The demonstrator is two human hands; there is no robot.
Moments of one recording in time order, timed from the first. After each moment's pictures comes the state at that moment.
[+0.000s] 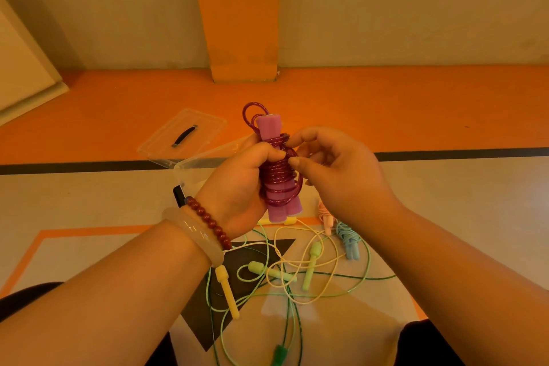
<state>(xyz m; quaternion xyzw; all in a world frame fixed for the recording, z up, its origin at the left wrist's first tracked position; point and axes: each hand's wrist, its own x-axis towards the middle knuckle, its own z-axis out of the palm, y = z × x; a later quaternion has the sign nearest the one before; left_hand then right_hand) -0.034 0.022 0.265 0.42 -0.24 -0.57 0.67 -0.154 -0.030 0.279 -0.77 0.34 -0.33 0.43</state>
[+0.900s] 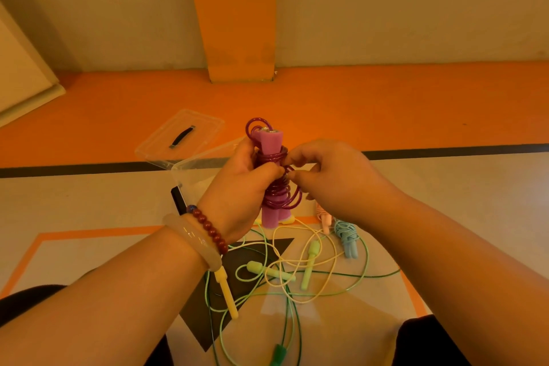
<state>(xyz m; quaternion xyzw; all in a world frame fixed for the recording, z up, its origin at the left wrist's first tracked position) -0.036 0.025 0.251 0.50 -0.35 -0.47 0.64 -0.159 -0.035 0.290 -0.83 0.38 -0.15 0.38</state>
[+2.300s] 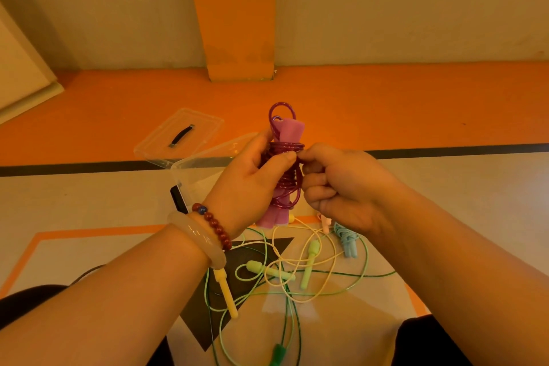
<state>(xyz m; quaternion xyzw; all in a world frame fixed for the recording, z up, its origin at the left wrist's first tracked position) -0.033 0.026 0.254 0.58 -0.48 -0.36 0.55 -0.153 -0.032 0.290 -0.33 0.41 -0.25 0.81</state>
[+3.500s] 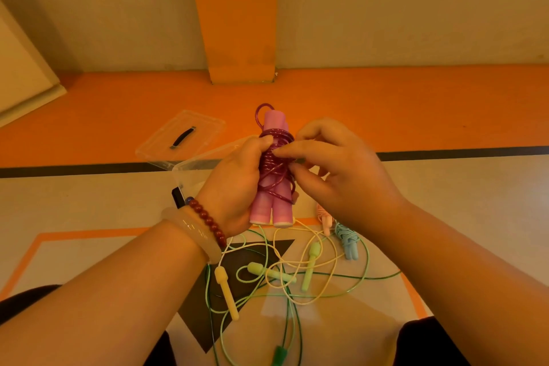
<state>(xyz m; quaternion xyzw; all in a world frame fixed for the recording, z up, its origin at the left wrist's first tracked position) -0.031 0.025 0.267 0.48 -0.26 -0.55 0.64 -0.168 -0.045 0.270 -0.90 0.16 -0.36 0.15</state>
